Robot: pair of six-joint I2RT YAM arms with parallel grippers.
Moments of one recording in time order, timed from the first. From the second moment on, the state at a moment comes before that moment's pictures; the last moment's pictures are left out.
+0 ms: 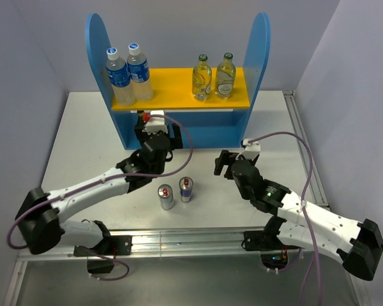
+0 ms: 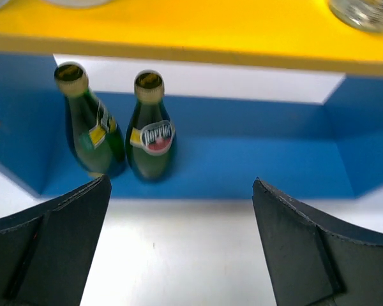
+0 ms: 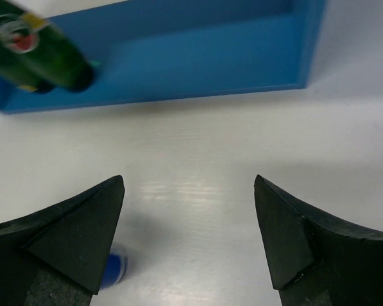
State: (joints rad) left arm -0.87 1.34 0.93 0.19 -0.82 -0.31; right arm 0.84 0.86 0.55 -0.18 0.69 0.61
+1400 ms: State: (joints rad) left arm -1.50 1.23 0.56 -0.48 -1.06 -1.31; right arm 1.33 1.24 0.47 0.02 0.76 0.73
